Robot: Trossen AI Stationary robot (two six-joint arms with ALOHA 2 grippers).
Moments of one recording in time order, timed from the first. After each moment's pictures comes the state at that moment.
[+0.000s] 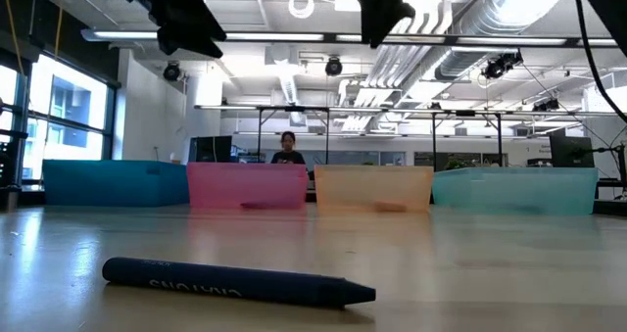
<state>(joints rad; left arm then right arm) 0.32 0.94 0.86 -0.52 -0.08 -0.20 -0.34 1.95 2.34 -1.57 0.20 0.24</state>
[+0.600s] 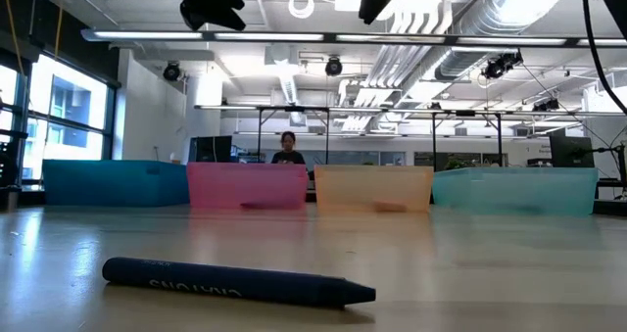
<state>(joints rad) 0.15 1.10 1.02 -0.56 -0.10 -0.13 -0.17 1.91 2.34 -1.57 0.27 0.13</state>
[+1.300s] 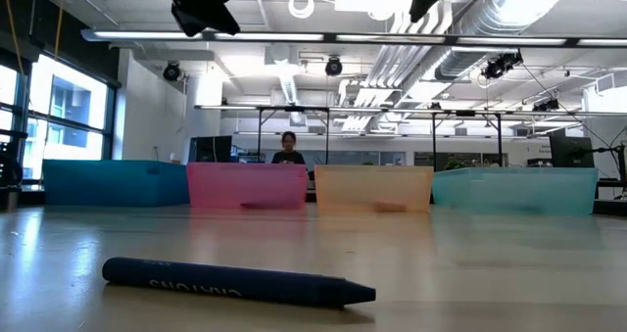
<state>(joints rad) -0.10 1.26 1.04 -0.55 -0.10 -0.30 -0.12 1.56 1.85 -1.44 0.23 0.13</state>
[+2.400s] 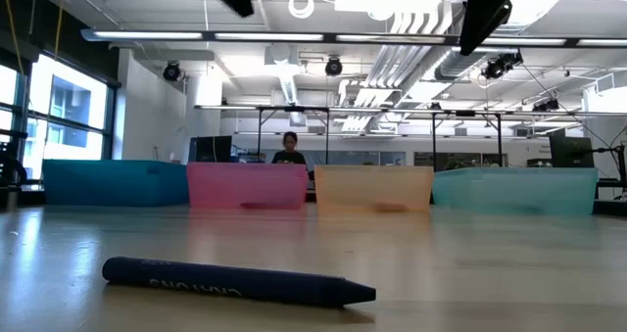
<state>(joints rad) -0.35 1.76 1.56 -0.92 -0.22 -0.51 0.08 1.28 1.30 -1.20 0.24 0.47</state>
